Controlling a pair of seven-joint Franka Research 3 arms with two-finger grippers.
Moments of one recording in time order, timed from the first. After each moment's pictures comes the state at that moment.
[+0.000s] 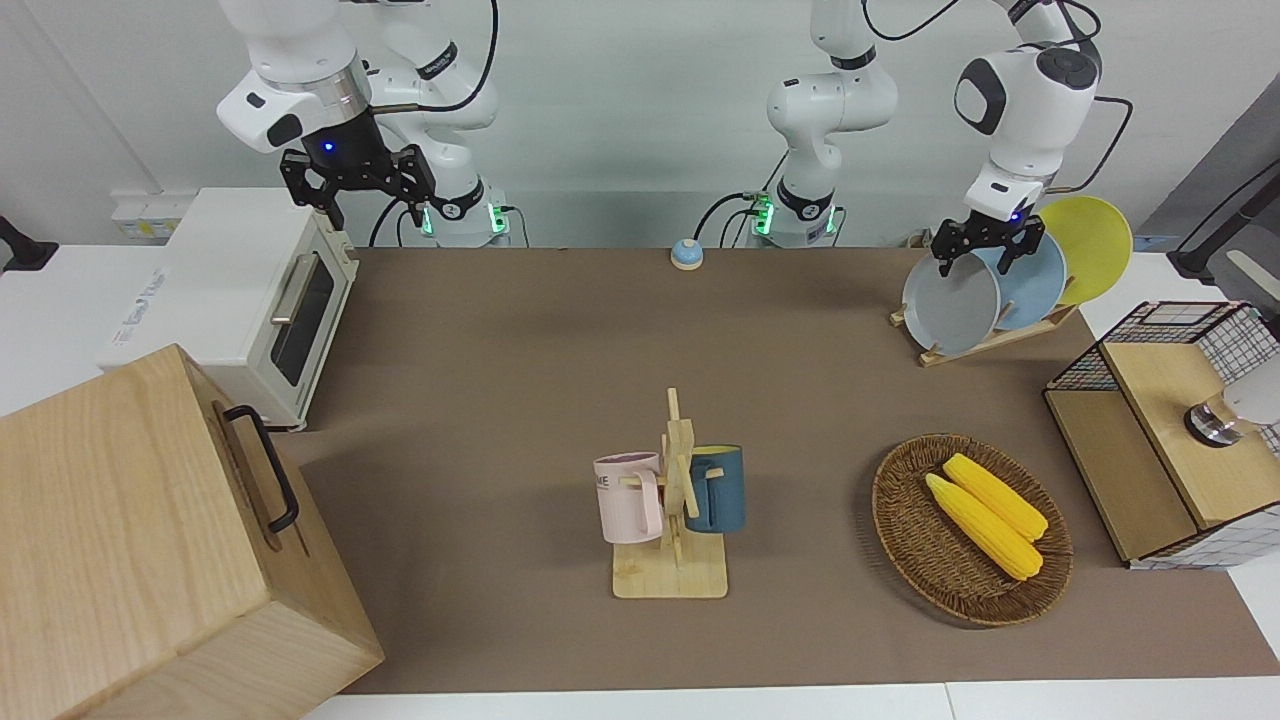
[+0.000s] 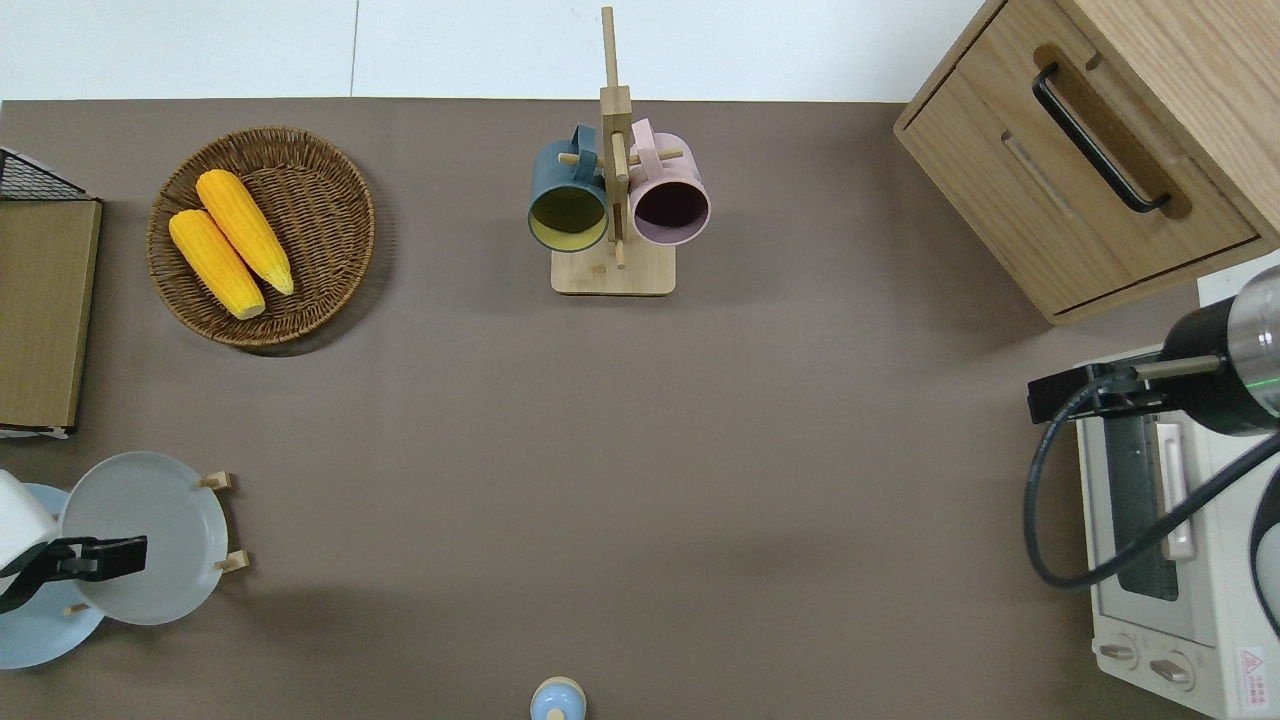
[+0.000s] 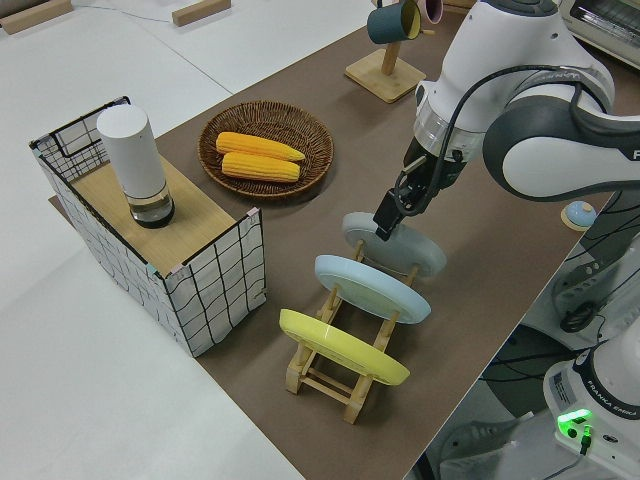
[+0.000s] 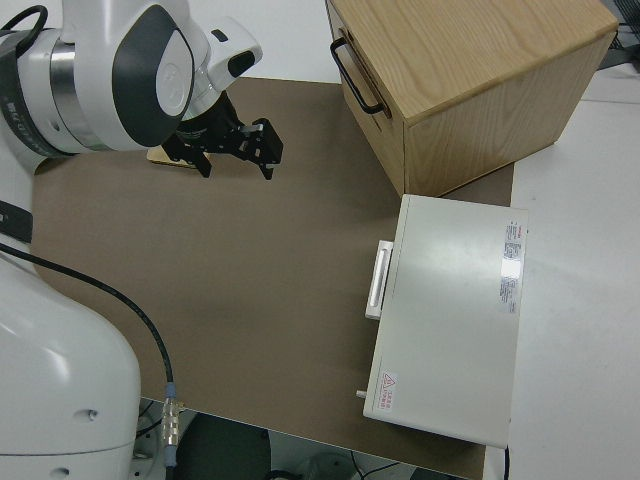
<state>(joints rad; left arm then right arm) 0.08 -0.42 0.17 -2.46 0.18 2.13 0.24 -0.08 -0.02 0.19 -1.50 0.00 1.41 0.06</state>
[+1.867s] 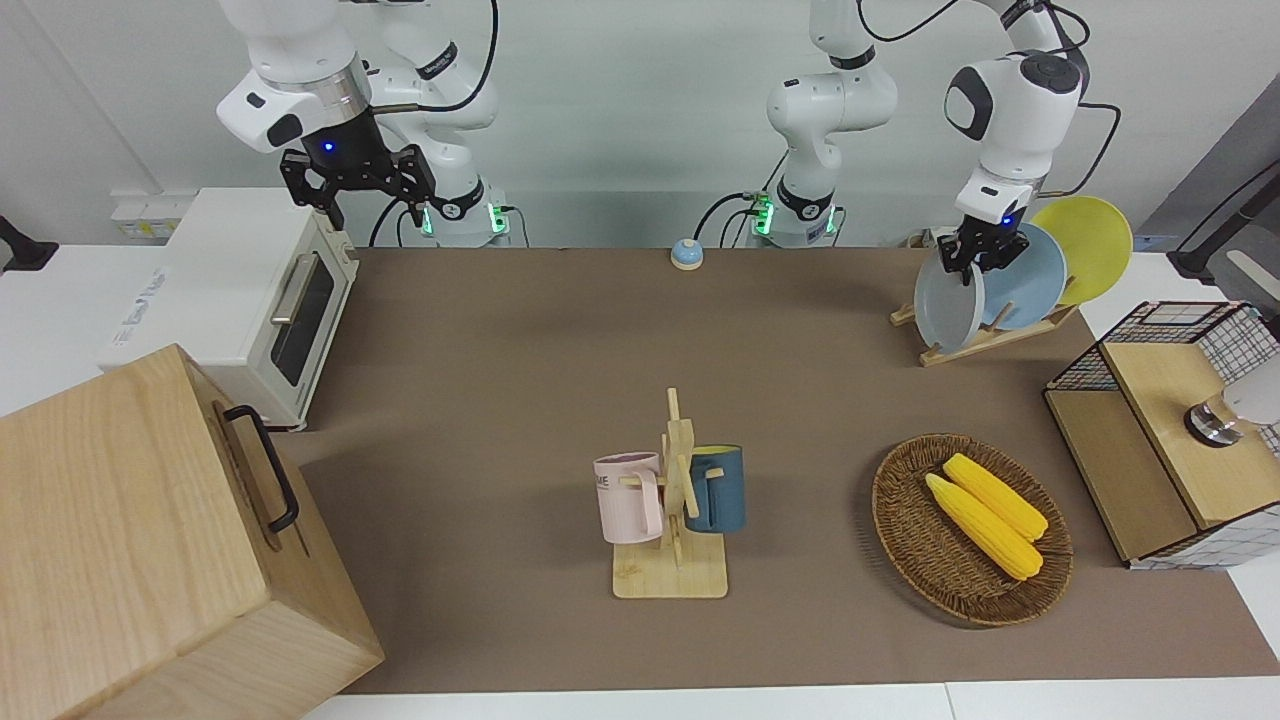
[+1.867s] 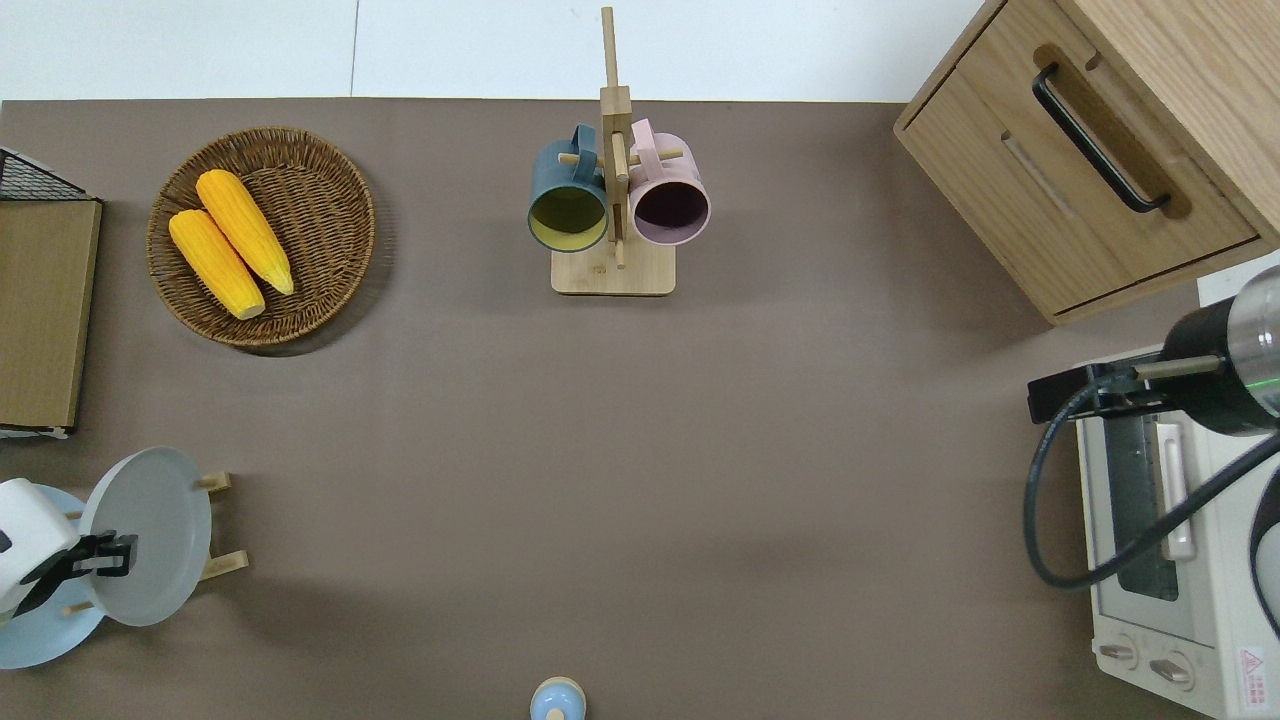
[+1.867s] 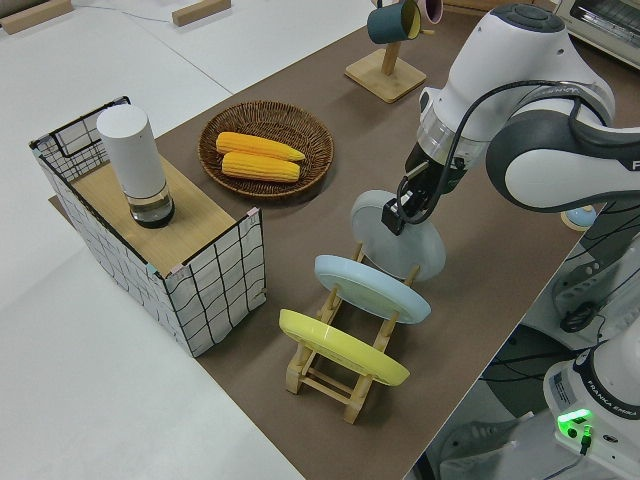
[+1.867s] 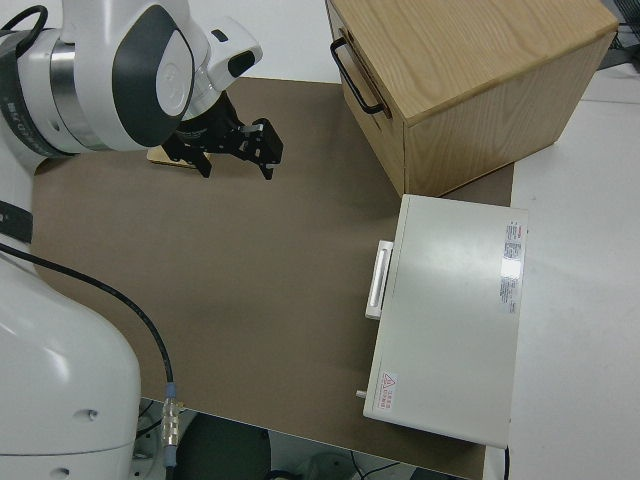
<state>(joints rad) 0.09 -0.44 0.16 -2.51 0.20 2.20 0.23 -0.08 -0.02 0.19 -1.50 0.00 1.41 0.06</state>
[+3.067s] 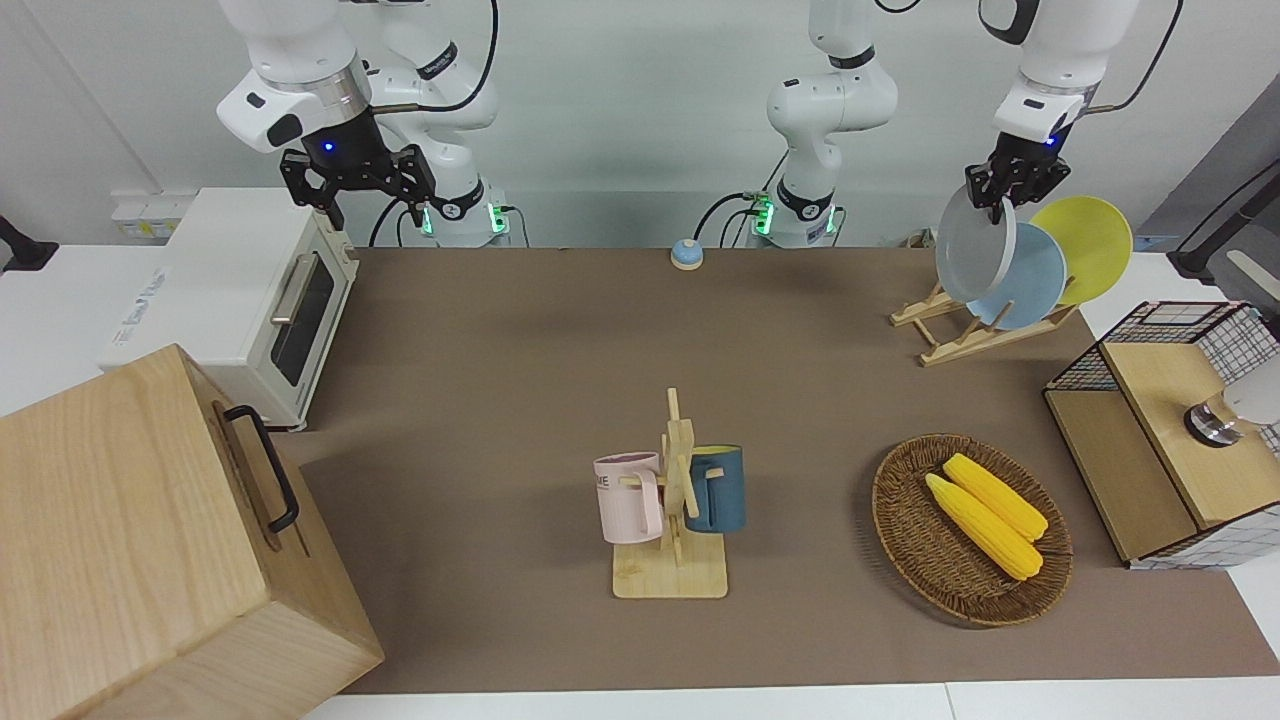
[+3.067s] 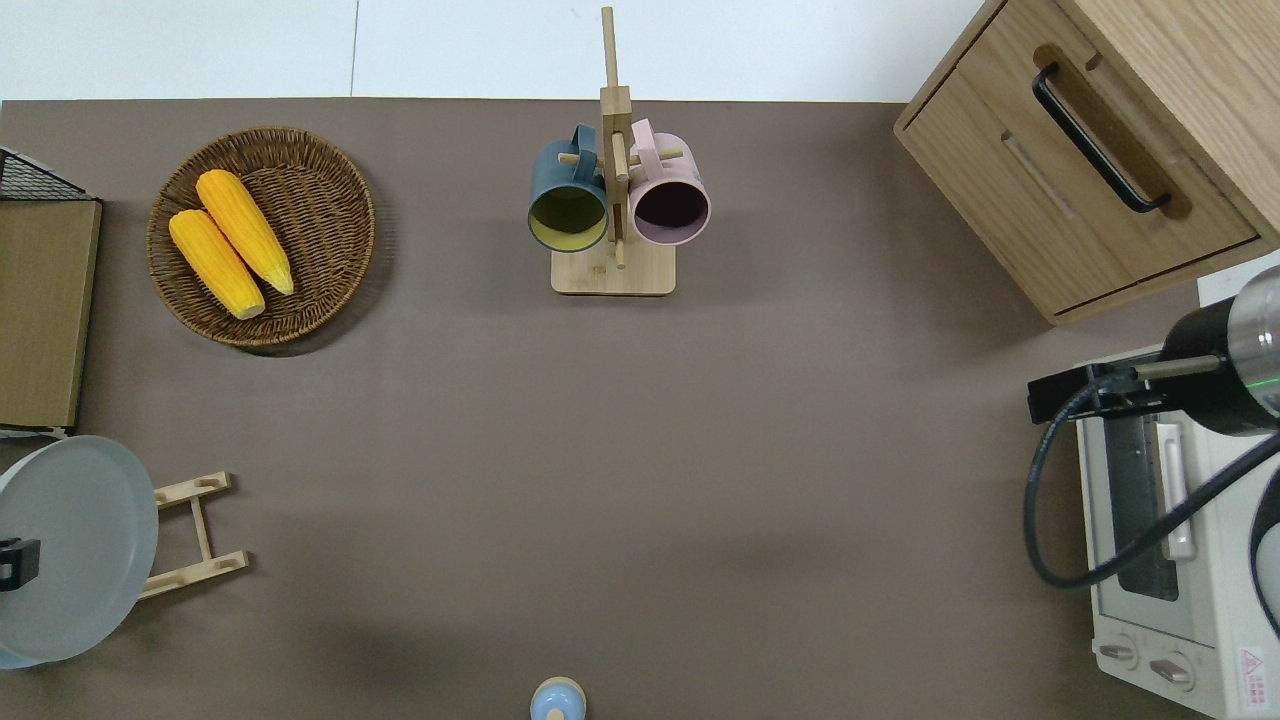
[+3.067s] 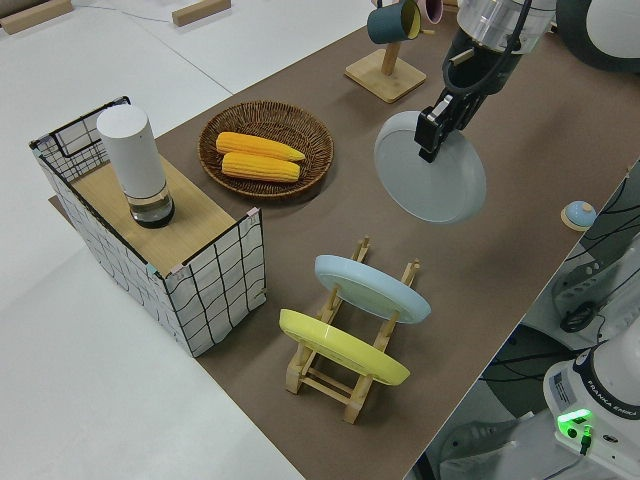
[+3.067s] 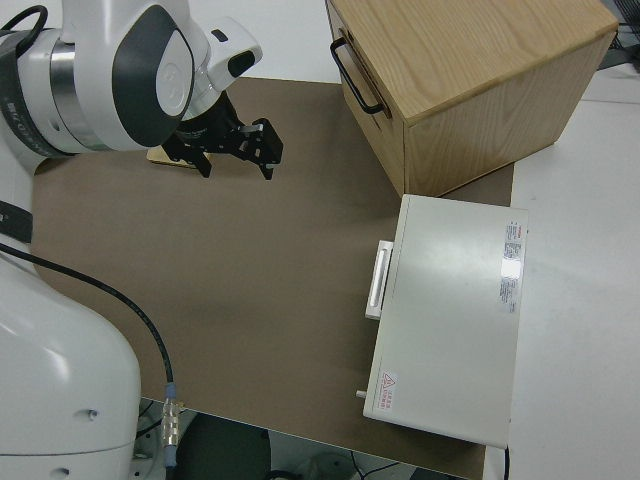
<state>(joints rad) 0.09 -0.46 0.07 -2.15 0.13 1.77 0.17 -0.08 -0.02 0.19 -1.50 0.00 1.41 0.06</state>
